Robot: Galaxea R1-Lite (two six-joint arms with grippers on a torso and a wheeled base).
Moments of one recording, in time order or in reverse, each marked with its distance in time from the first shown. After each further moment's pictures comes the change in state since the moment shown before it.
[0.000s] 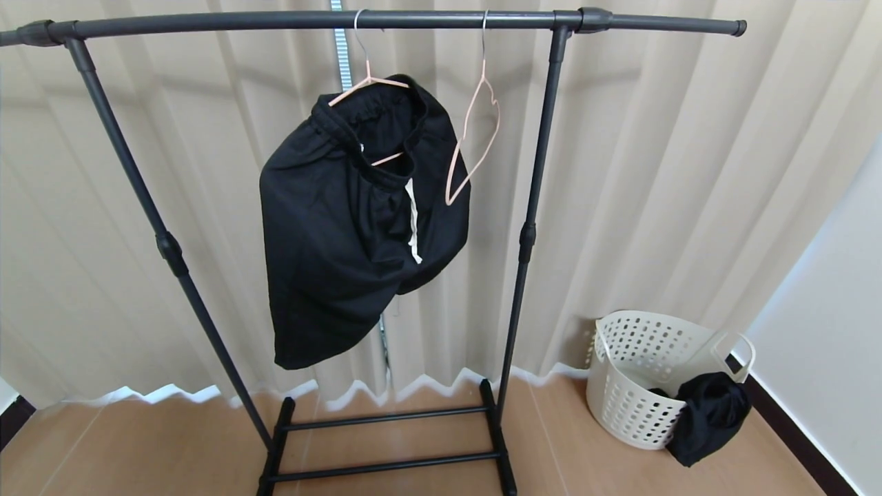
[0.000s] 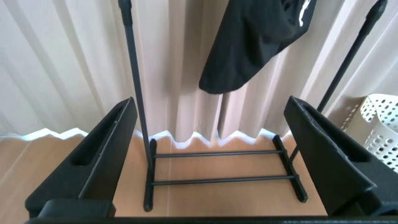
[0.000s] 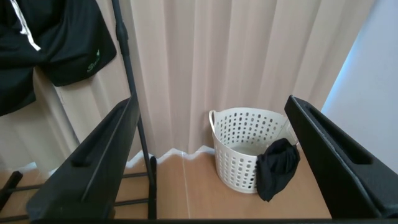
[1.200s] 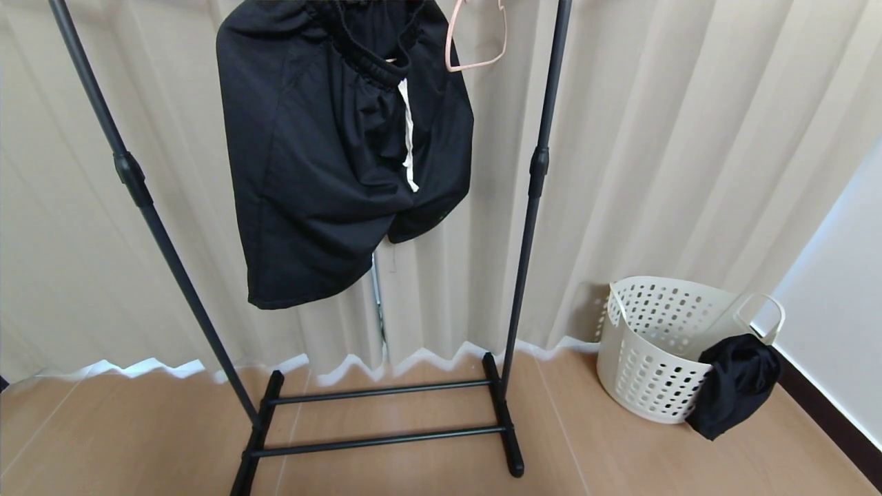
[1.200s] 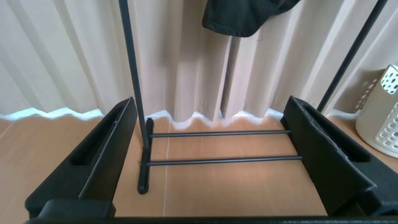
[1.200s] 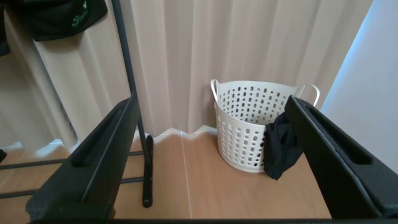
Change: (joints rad) left arm 0.000 0.000 0.000 0.001 0.000 0.001; right arm 0.000 0.000 0.000 0.000 0.000 -0.001
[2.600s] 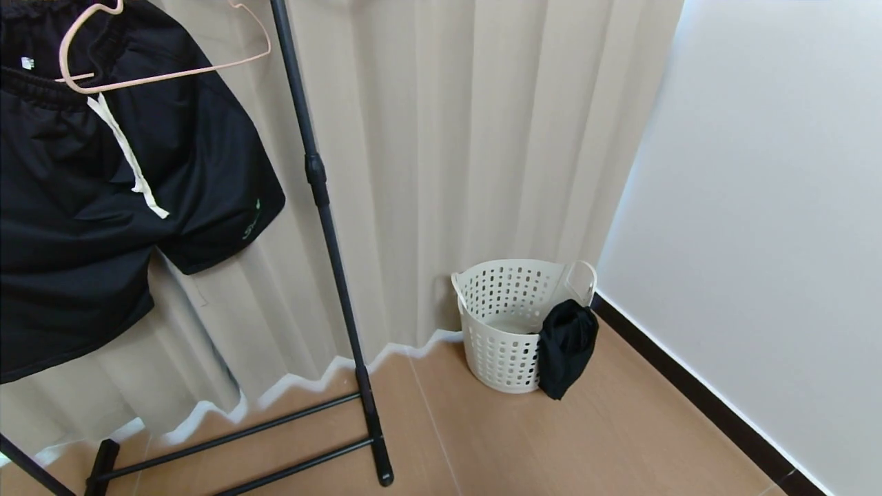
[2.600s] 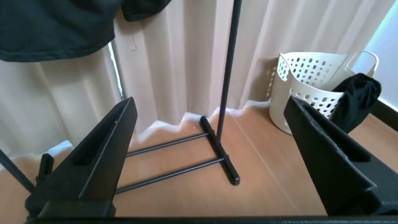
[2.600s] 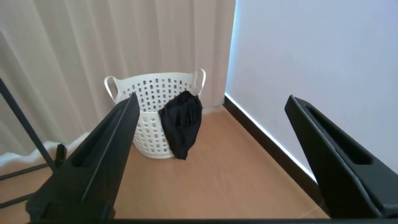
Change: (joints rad) left arm 0.000 0.000 0.000 0.001 0.000 0.000; right arm 0.000 0.000 0.000 0.000 0.000 0.000
